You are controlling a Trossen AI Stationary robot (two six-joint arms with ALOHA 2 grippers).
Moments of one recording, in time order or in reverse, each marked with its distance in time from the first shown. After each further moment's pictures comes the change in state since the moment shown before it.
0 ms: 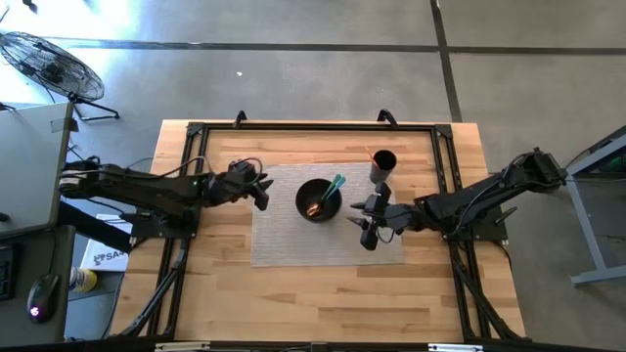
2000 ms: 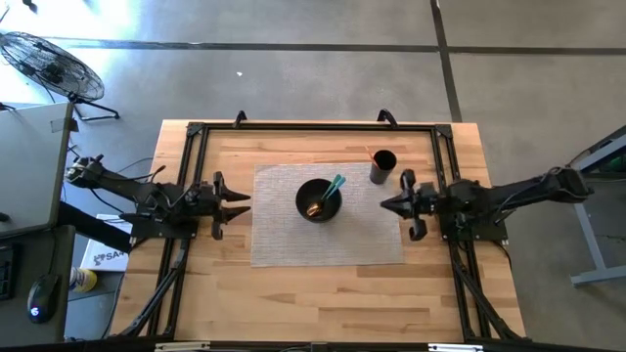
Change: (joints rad) left arm -0.413 -0.674 -0.214 0.067 0.042 0.413; right arm -0.161 -0.635 -0.454 0.479 -0.446 -0.235
